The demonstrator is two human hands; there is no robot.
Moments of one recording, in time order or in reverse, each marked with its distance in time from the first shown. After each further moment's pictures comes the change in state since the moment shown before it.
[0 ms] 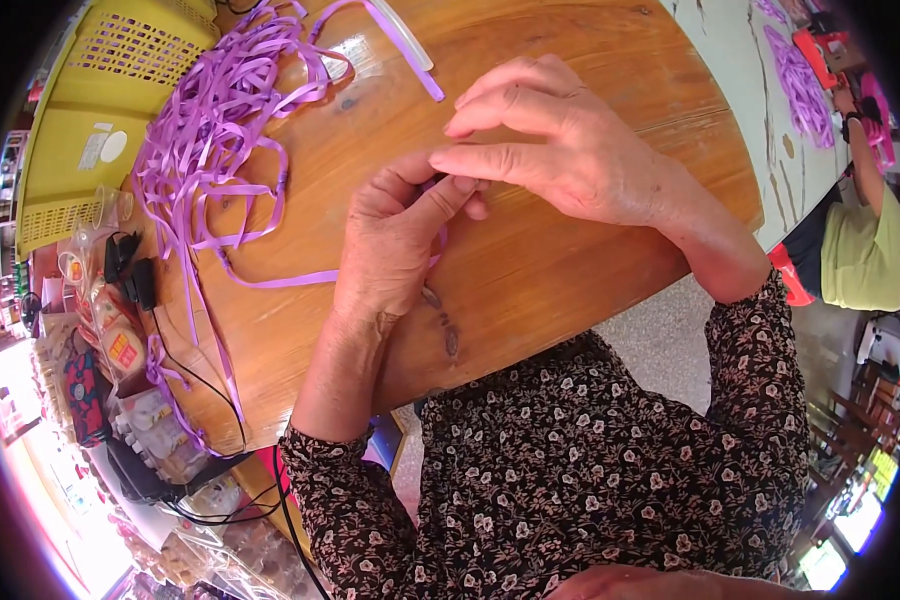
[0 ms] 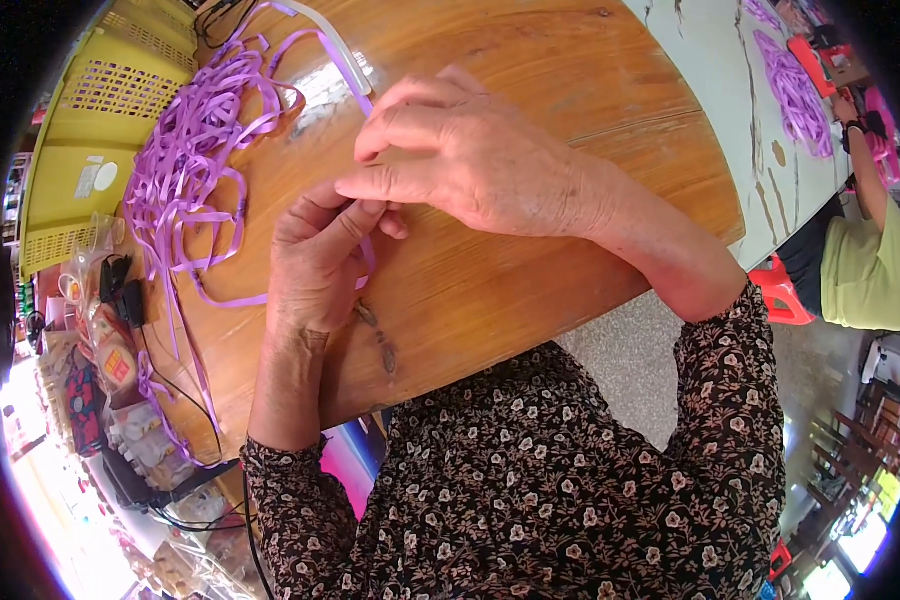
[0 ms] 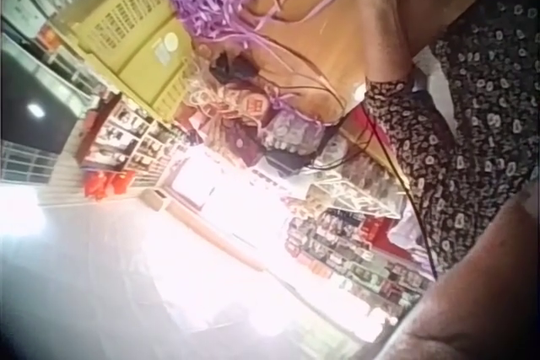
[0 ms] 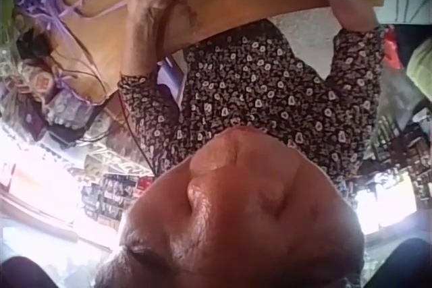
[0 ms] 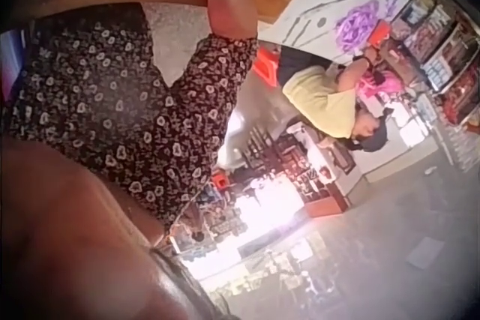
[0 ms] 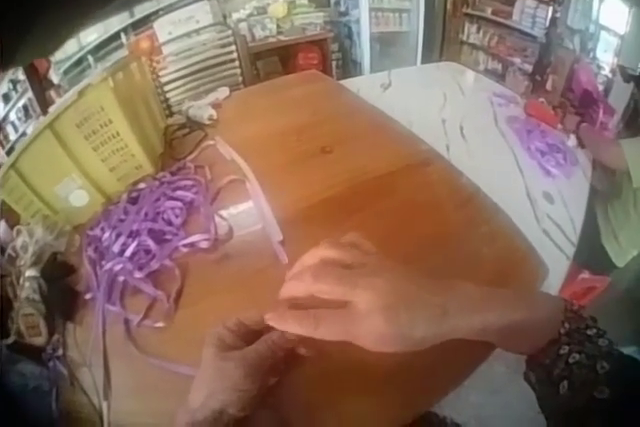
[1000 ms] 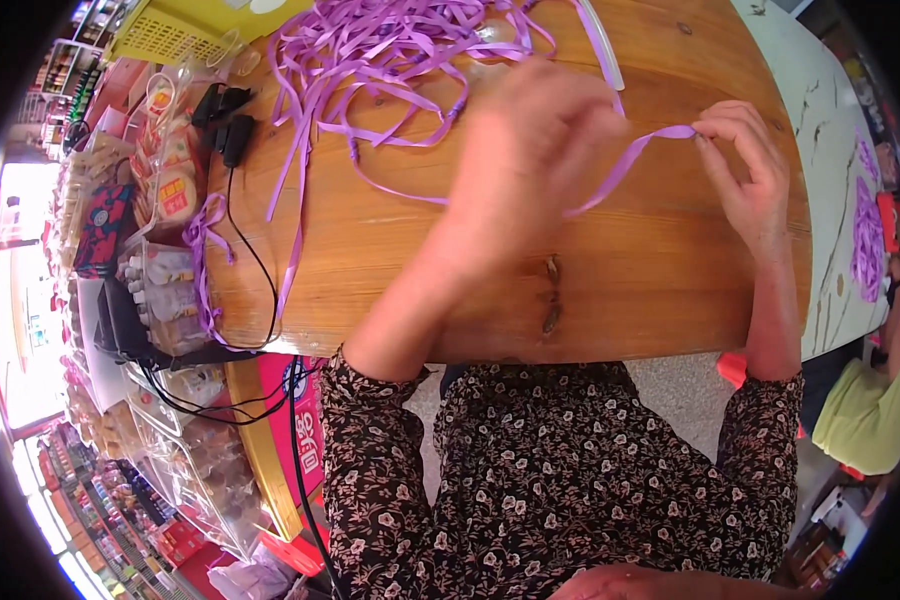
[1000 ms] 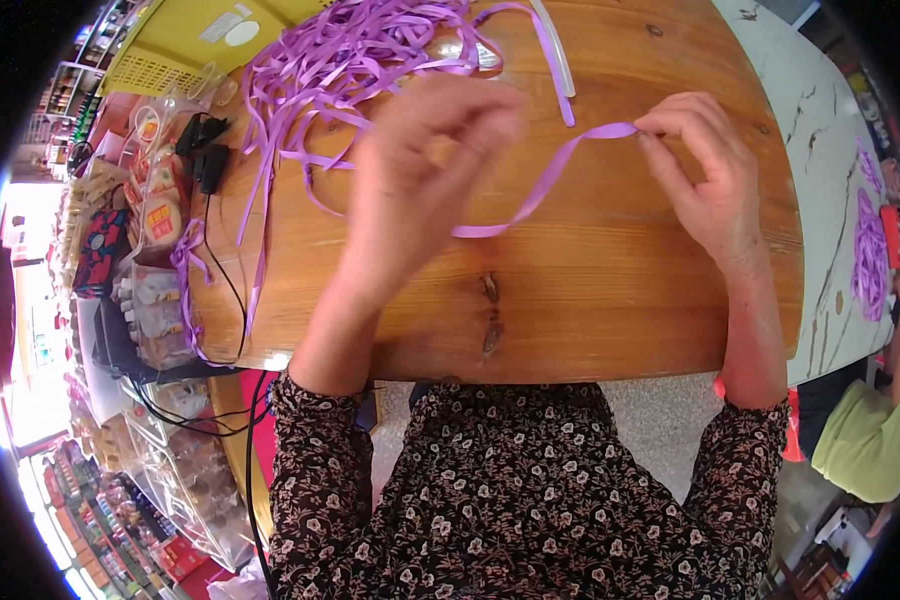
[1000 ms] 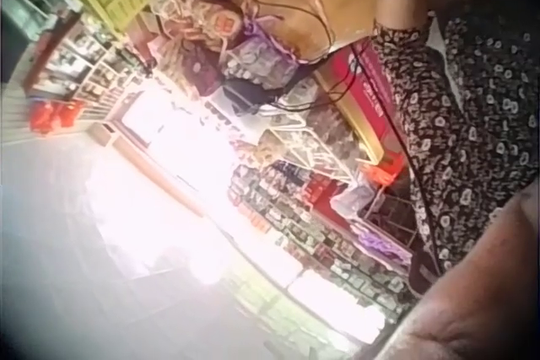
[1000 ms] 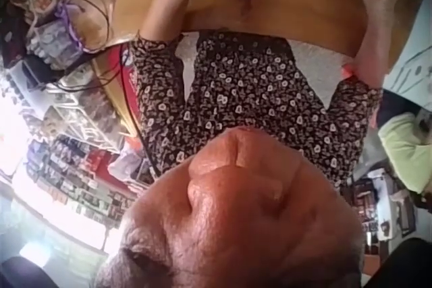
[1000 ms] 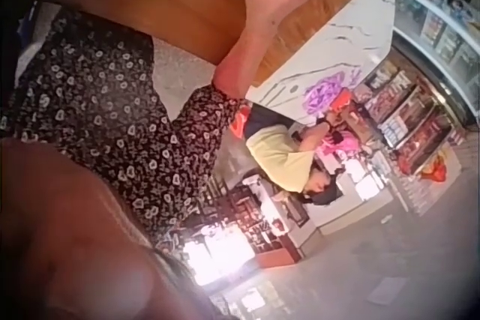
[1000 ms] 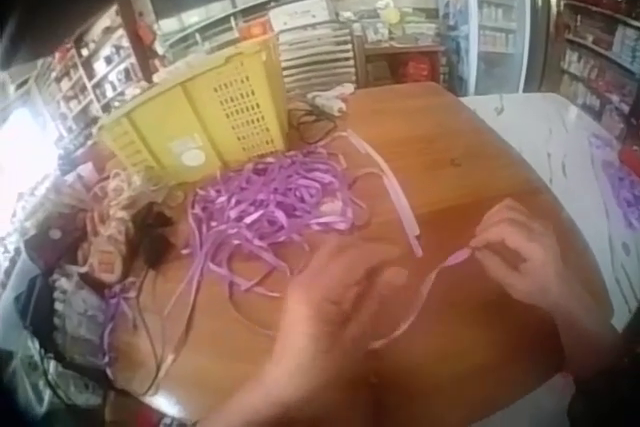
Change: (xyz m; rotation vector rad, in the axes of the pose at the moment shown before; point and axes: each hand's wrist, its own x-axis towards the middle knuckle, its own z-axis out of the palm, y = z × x) left_hand -0.010 0.045 -0.031 0.874 0.285 0.925; right_hand 0.010 0.012 -0.016 -0.027 0.088 0.272
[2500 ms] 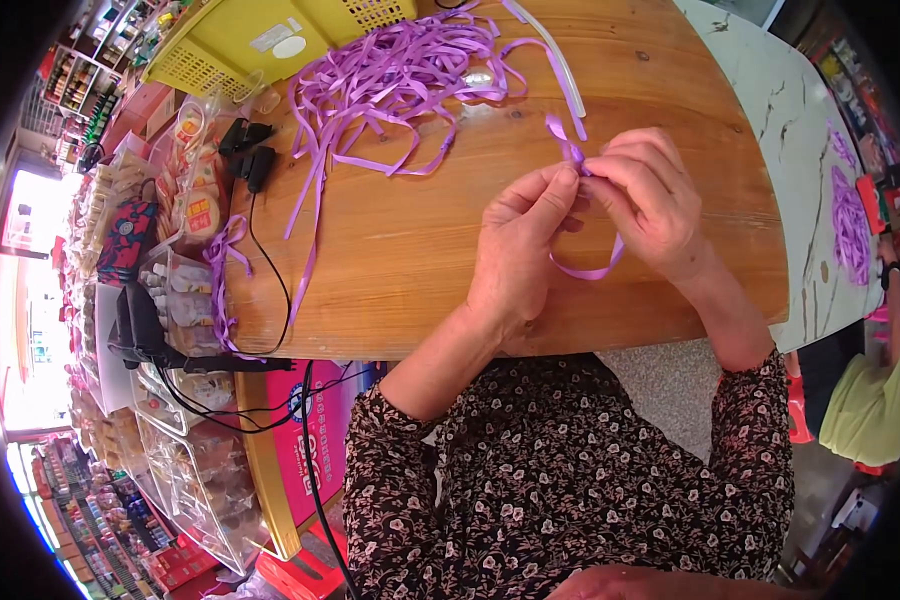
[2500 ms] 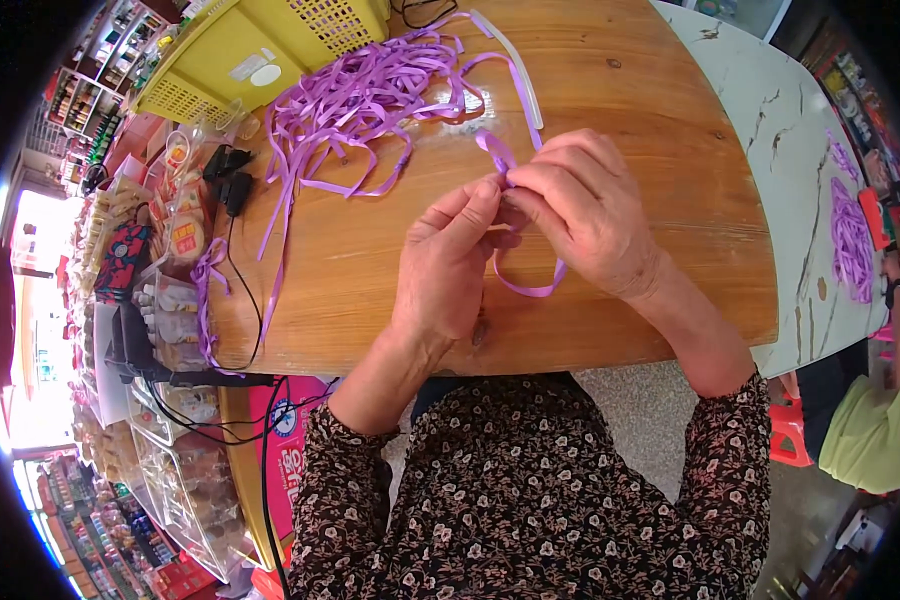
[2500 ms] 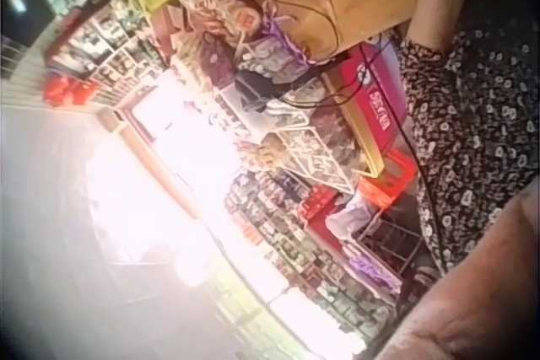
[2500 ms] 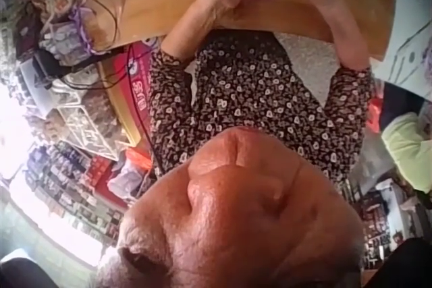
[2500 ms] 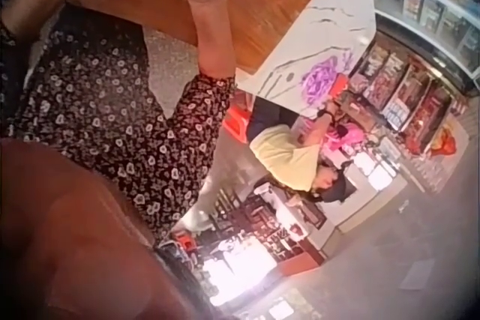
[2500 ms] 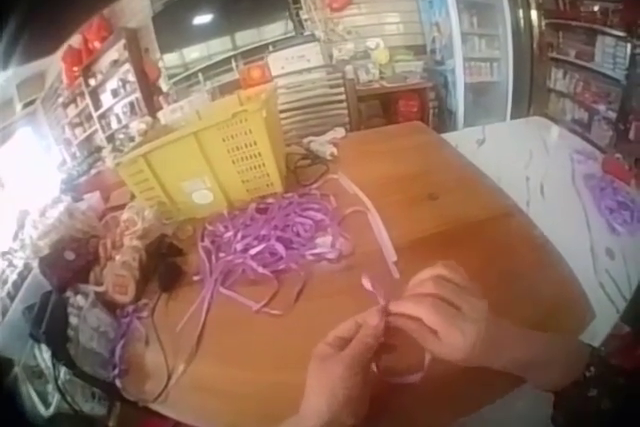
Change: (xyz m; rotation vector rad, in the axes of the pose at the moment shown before) left_hand -0.041 0.057 0.032 -1.058 0.180 -0.820; right_hand 0.003 -0.058 0.020 0.052 0.215 -0.310
